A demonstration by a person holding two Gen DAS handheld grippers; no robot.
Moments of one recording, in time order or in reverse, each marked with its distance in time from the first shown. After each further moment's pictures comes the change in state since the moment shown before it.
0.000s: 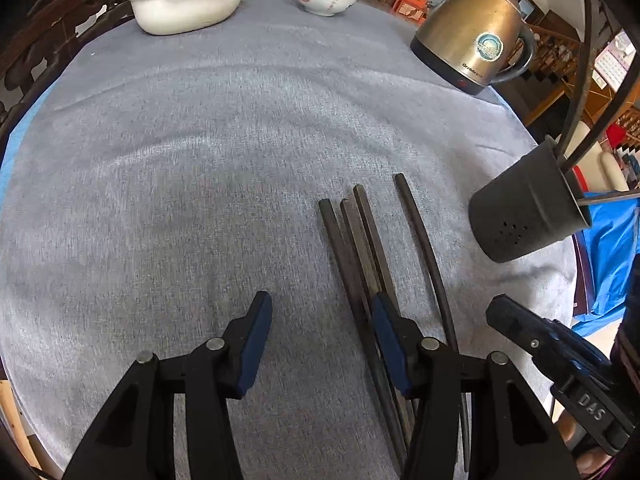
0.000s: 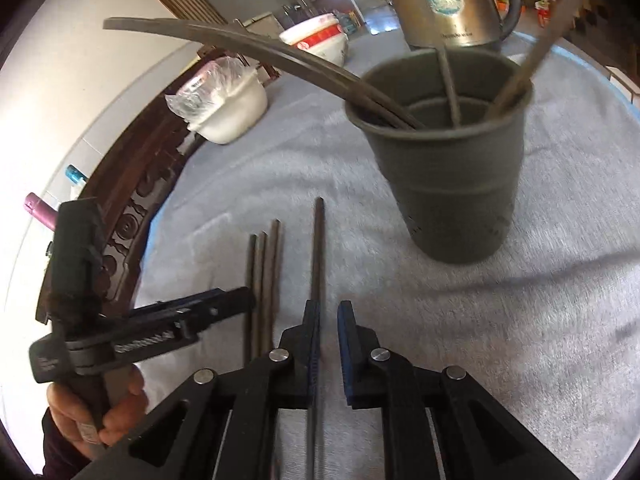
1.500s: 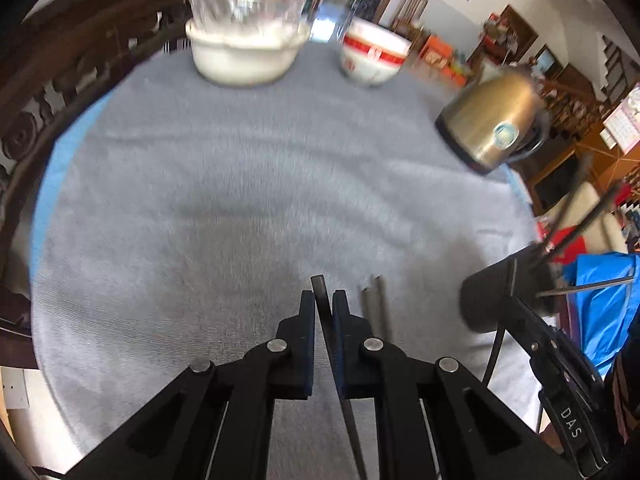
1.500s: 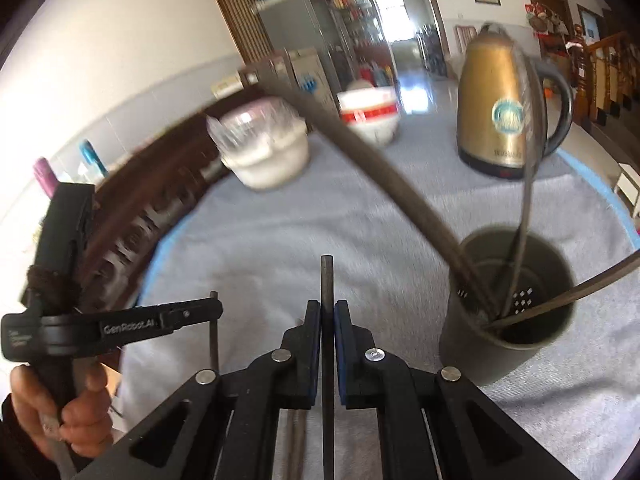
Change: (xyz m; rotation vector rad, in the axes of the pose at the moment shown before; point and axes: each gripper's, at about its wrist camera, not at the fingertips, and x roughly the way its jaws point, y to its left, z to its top) left arm -0.080 0.039 0.022 -0.133 -0.162 -0.003; right arm -0.022 0.060 0.042 -0.223 -0.193 -0.056
